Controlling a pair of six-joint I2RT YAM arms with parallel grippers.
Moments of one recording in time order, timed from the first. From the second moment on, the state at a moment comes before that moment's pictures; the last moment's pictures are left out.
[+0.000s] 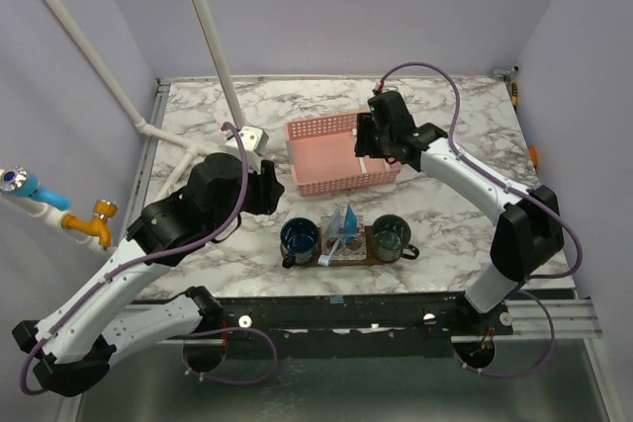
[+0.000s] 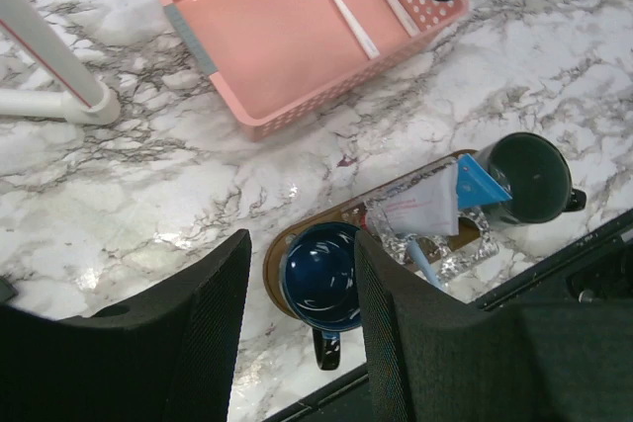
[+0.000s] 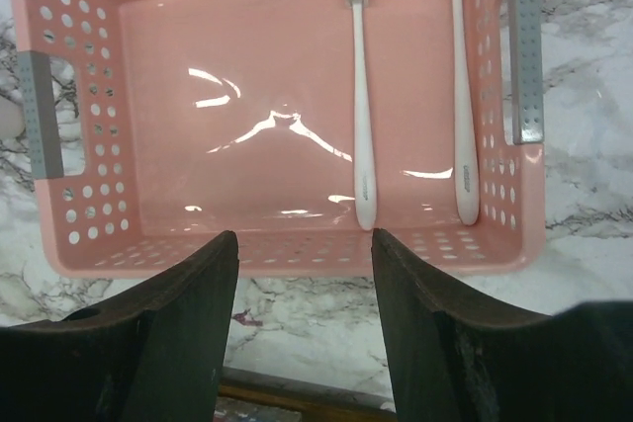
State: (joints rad) left arm -0.87 0.86 1.15 -0.77 -0.28 -0.36; right arm 0.58 1.62 1.36 -0.48 0.22 0.43
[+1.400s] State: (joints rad) left arm -0.57 0.86 1.00 -0.72 -0.04 -0.35; right arm 0.52 2.16 1.65 -0.56 0.20 0.36
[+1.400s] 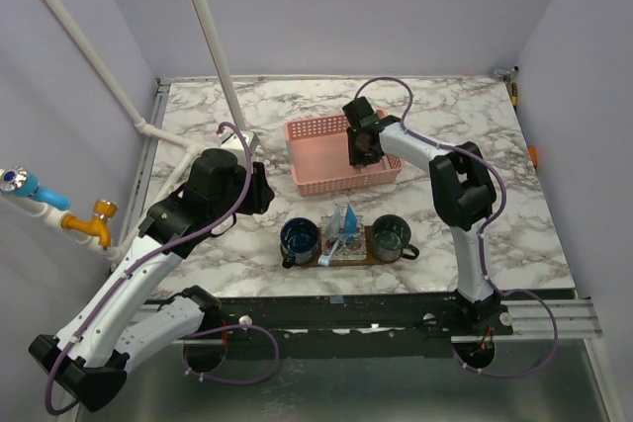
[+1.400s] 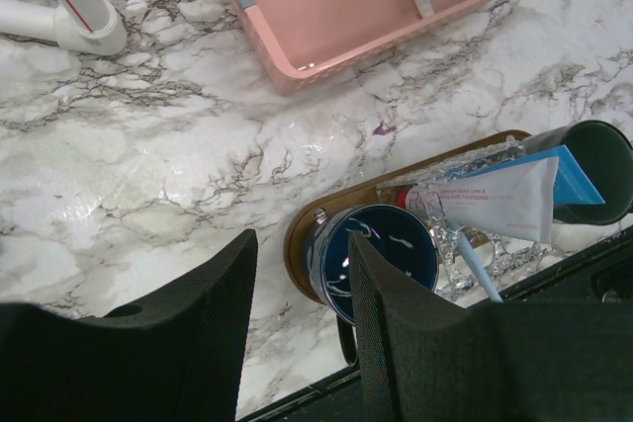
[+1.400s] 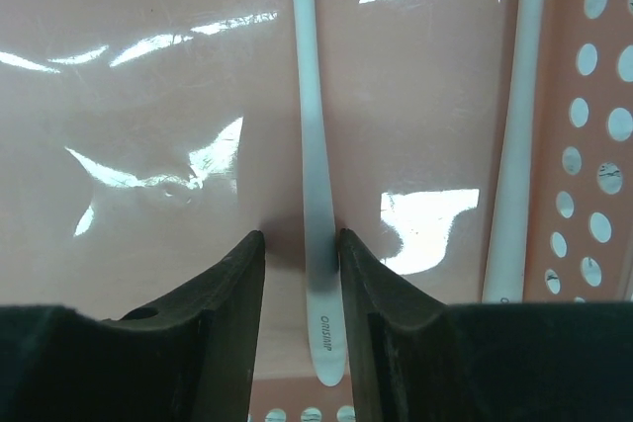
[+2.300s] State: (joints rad) left arm -0.57 0.82 0.98 -0.72 -0.03 -0.34; right arm 0.52 2.10 1.61 -0.53 0.20 0.35
